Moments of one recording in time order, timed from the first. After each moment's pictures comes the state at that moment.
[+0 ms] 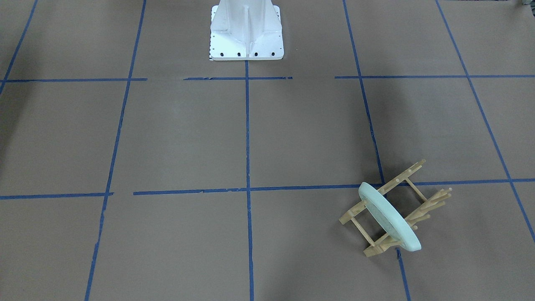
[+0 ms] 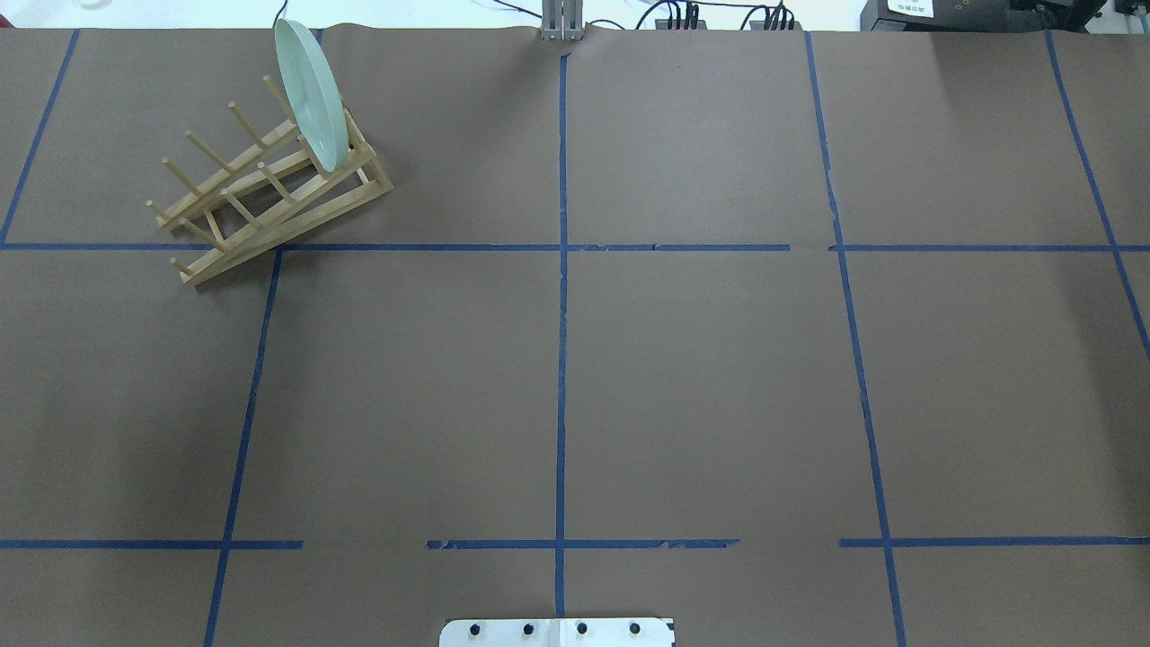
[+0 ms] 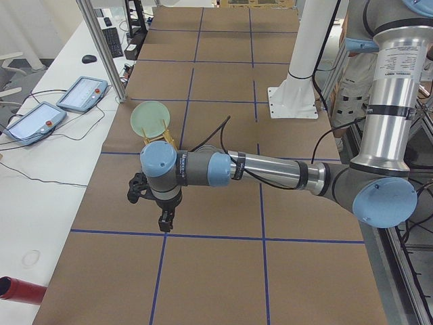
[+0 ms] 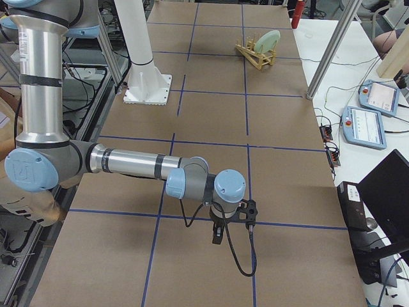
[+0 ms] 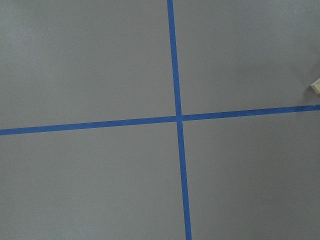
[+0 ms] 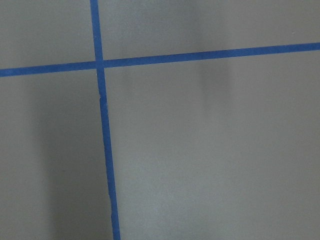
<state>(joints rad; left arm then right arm) -1.63 -1.66 -1.63 -1.45 -2.38 0.13 1.62 -1.63 1.56 -1.62 2.32 -0.02</state>
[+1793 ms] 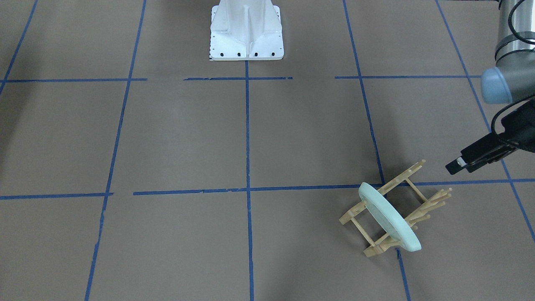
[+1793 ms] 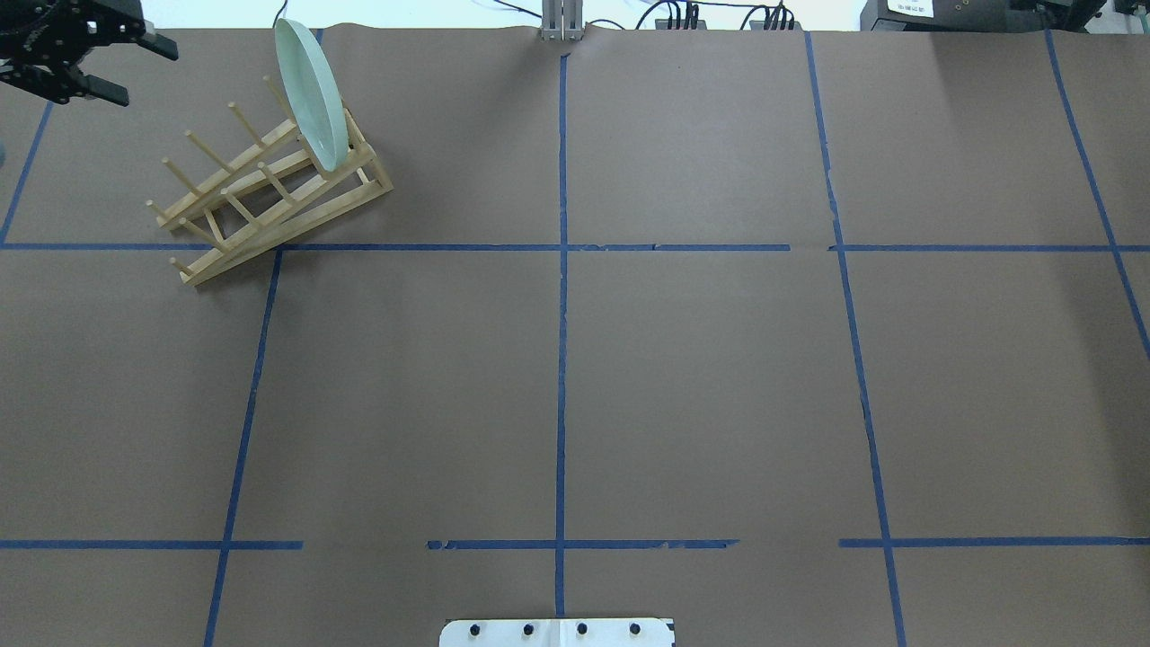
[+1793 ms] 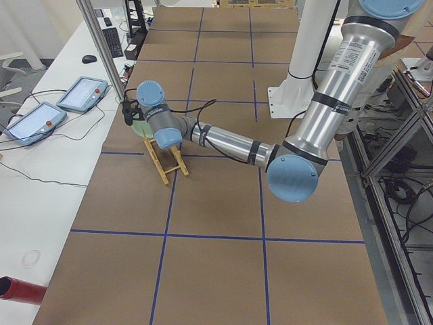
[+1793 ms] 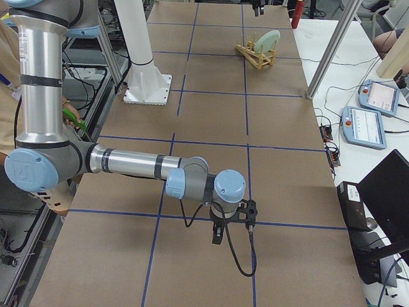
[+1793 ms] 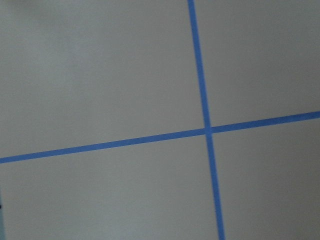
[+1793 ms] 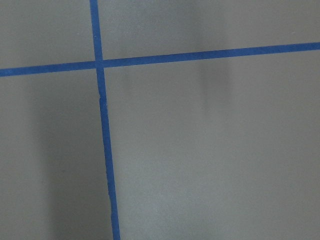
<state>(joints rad) -1.26 -2.01 -1.41 -2.52 -2.50 -1.43 1.62 -1.63 1.56 -1.62 2.32 -0.02</state>
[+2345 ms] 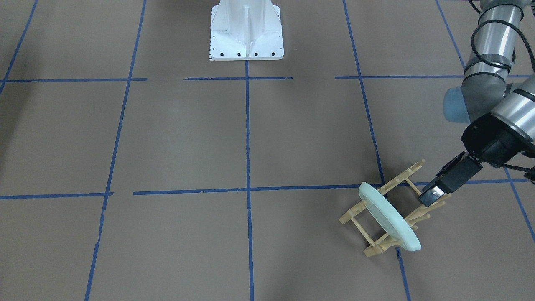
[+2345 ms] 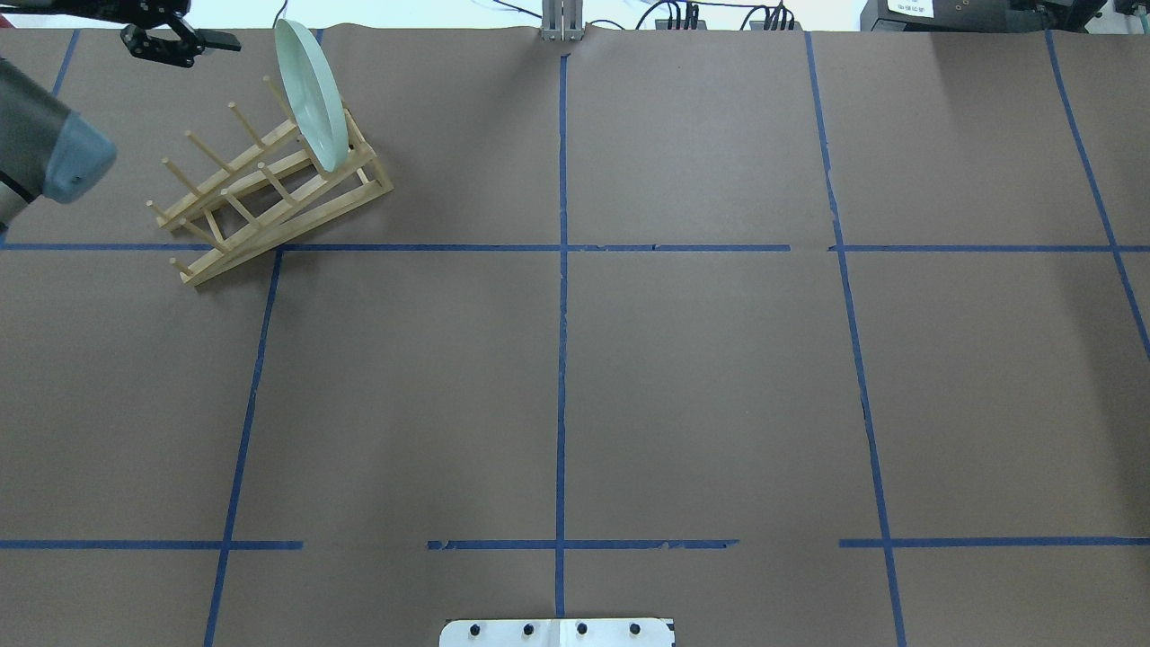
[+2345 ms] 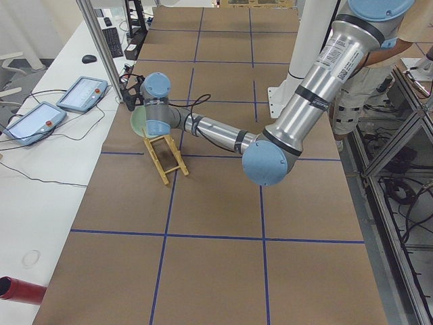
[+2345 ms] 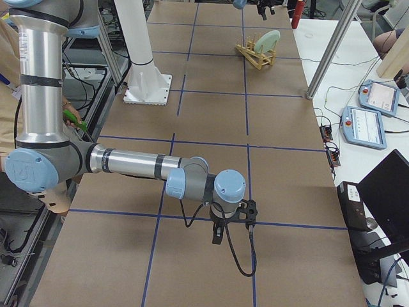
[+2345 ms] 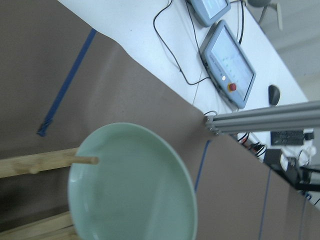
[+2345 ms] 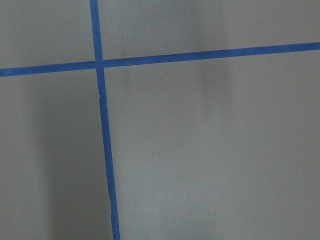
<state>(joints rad) -1.14 -2.13 -1.30 -2.82 -2.17 -1.98 1.62 -1.63 1.56 -1.62 2.32 -0.02</state>
